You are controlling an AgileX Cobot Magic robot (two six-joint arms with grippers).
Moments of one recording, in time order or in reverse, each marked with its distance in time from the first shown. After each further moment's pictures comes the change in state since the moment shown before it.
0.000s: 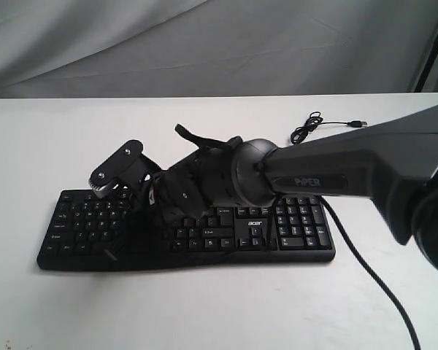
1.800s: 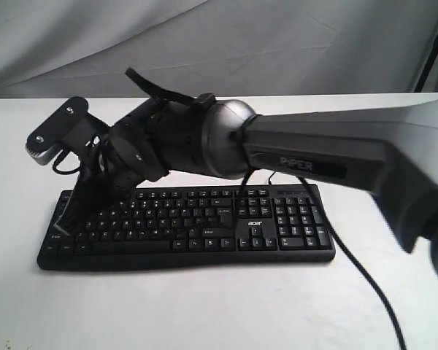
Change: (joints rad) left arm 0.000 0.000 0.000 0.000 0.000 0.000; right arm 0.064 -0.037 -0.209 -0.095 0.187 0.038
